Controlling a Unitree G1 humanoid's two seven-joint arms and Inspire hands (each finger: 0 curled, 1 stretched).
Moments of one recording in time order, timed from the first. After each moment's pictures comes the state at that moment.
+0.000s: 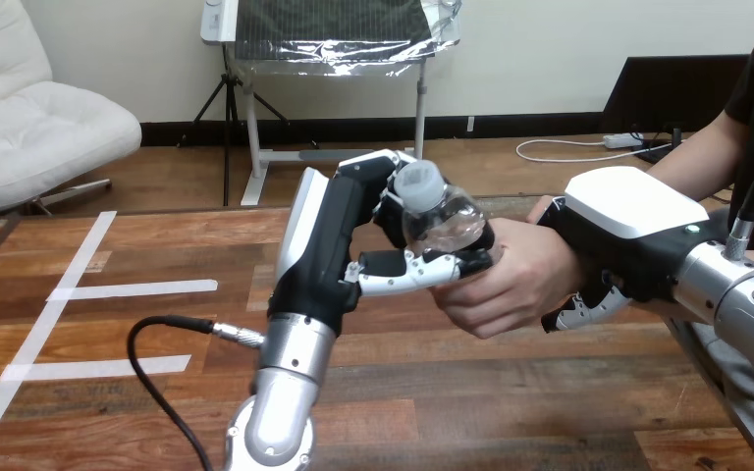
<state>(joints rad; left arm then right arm) -0.18 -0.03 -0.23 0.13 0.33 -0.28 0.12 -0.37 -0.78 0.27 0.10 -0.63 -0.16 0.33</state>
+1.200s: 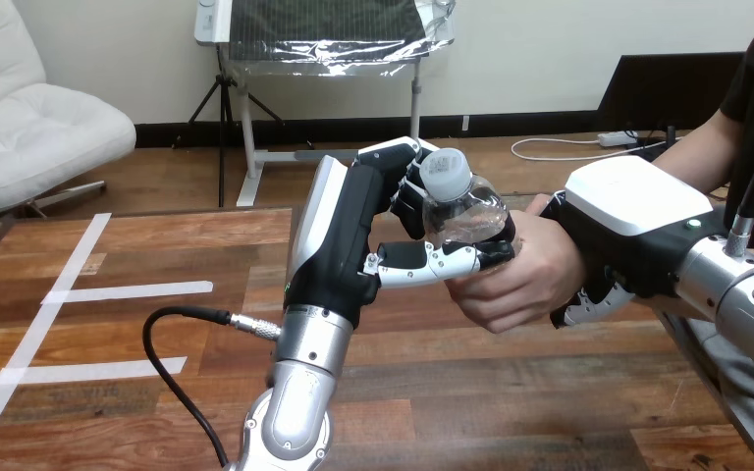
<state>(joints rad) -0.20 -0.04 -0.25 0.13 0.36 -0.28 0.12 -0.35 -0.79 0.25 0.05 -0.71 -0.15 0.32</state>
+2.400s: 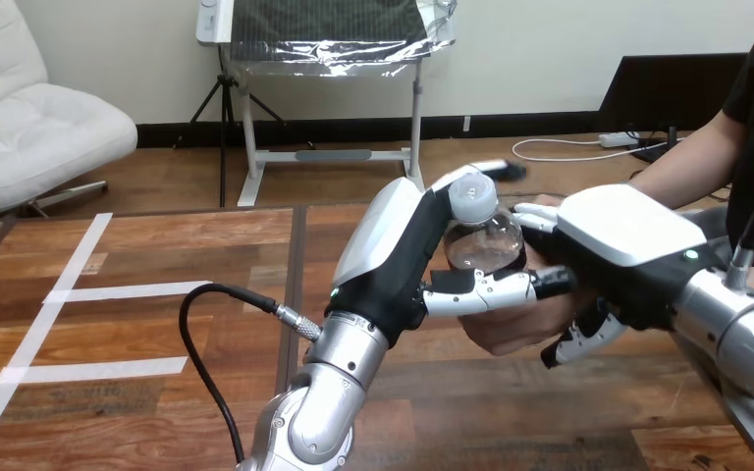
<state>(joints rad) -0.21 -0.01 -0.34 0.08 0.52 -0.15 0.02 -0.23 -0.78 0.22 -0.07 -0.66 -0.15 0.34</state>
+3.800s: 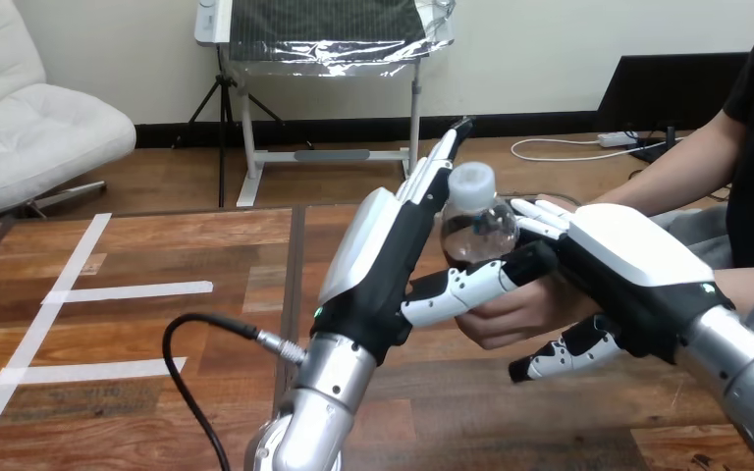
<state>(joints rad) -0.11 0.00 -0.34 0.01 0.45 -0.21 0.06 -0.04 -0.66 0.09 -0.24 -0.48 -0.11 0.34</state>
